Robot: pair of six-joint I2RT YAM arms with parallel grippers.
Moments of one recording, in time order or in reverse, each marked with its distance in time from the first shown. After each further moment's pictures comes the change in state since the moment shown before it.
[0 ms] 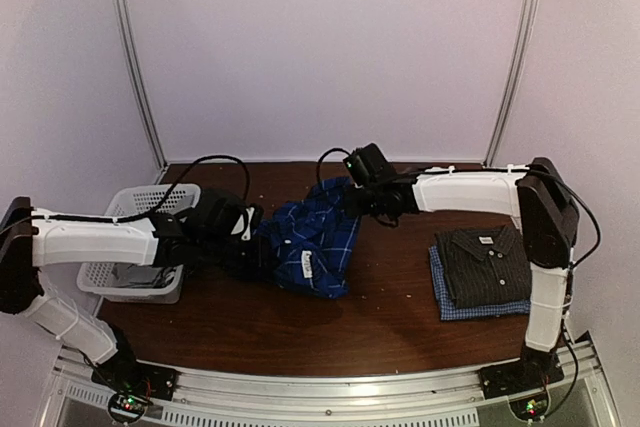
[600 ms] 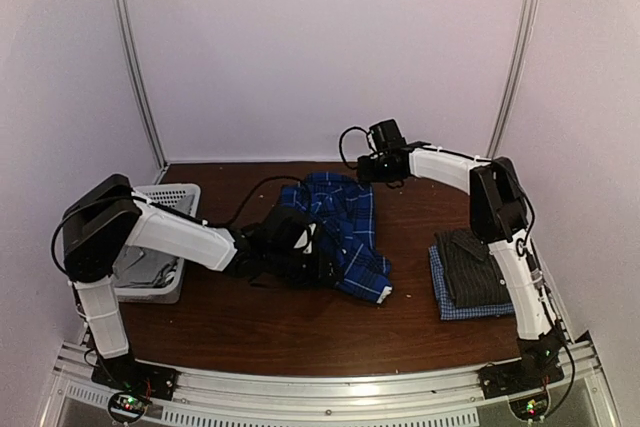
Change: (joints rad) left arm -0.116 0.501 0.216 0.361 0.130 -0.111; right arm -0.333 0.523 0.687 -0.103 -0.330 -0.158
